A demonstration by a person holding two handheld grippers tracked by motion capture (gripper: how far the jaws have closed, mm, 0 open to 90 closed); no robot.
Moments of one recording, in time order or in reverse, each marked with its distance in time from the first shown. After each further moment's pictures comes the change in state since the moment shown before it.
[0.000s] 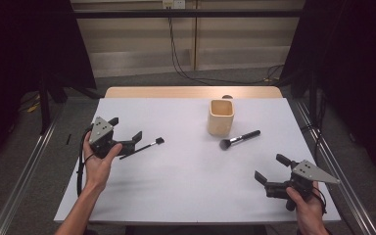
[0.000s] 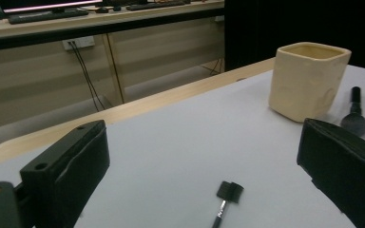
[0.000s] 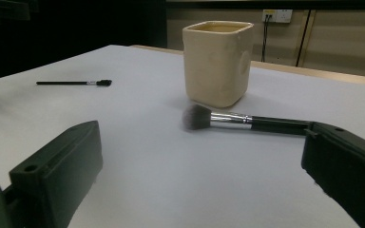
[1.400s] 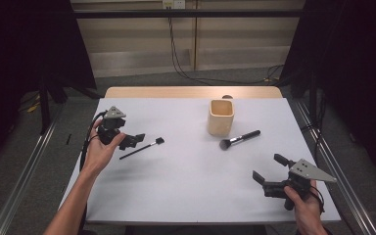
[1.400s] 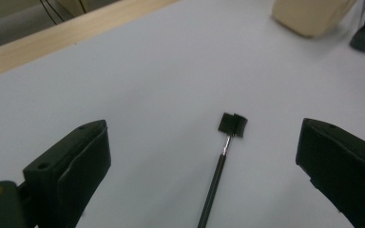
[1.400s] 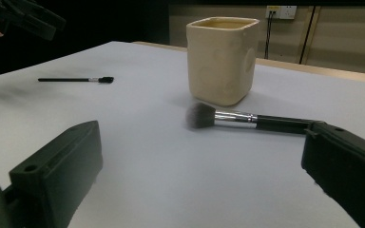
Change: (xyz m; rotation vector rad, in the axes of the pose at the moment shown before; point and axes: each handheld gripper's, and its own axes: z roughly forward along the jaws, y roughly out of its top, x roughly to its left) left arm 0.024 0.010 0.040 0.470 -0.143 0.035; right arm 0.002 0.001 0.004 0.014 0.007 -0.004
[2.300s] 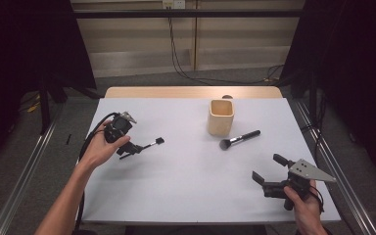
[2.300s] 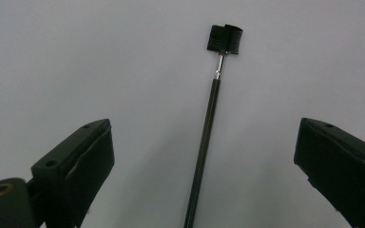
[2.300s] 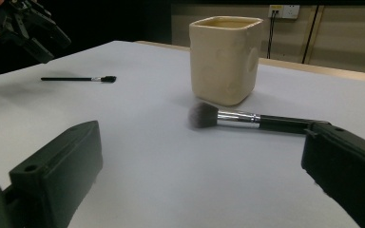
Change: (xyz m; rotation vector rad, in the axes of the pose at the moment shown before) left arm 0.000 0.005 0.019 0.347 -0.066 0.110; right arm 0.001 0.000 0.001 0.002 0.010 0.000
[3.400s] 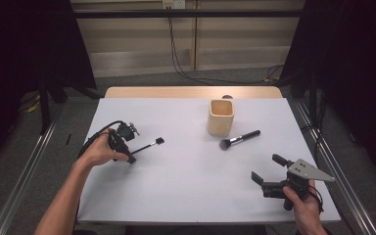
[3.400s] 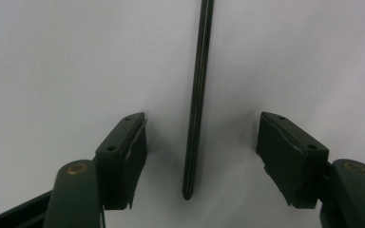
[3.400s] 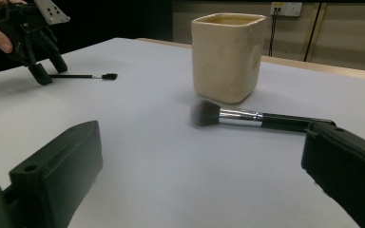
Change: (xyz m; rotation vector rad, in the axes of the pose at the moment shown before) left arm 0.006 -0.010 0.031 0.296 -0.093 0.089; right arm 0.001 0.000 0.002 0.011 0.004 -0.006
